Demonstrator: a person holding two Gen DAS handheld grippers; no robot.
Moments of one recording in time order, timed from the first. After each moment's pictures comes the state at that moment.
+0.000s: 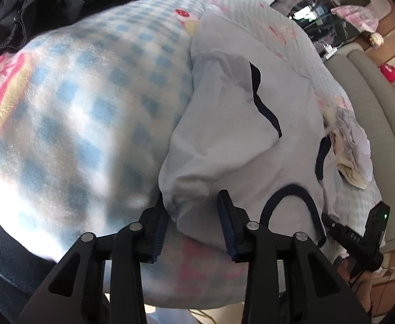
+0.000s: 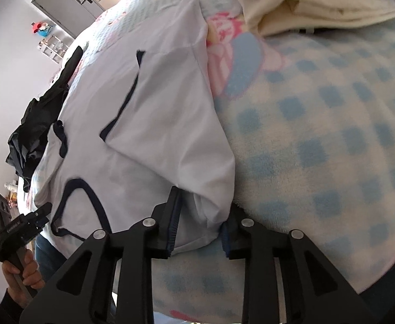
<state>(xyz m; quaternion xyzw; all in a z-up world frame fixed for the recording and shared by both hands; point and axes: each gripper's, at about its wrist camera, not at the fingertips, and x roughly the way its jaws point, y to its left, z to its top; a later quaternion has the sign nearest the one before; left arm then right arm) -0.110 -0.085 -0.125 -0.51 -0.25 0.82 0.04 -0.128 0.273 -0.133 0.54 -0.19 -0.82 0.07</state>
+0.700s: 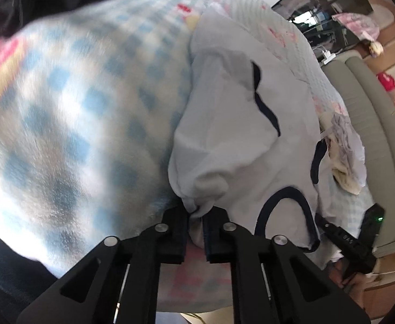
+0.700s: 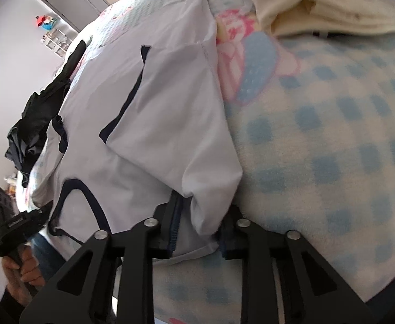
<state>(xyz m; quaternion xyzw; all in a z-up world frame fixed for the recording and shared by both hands) -0.107 -0.090 -0.127 -0.51 -0.27 0.81 0.05 -0.130 0.269 -0.130 0.53 -0.17 -0.83 0.07</state>
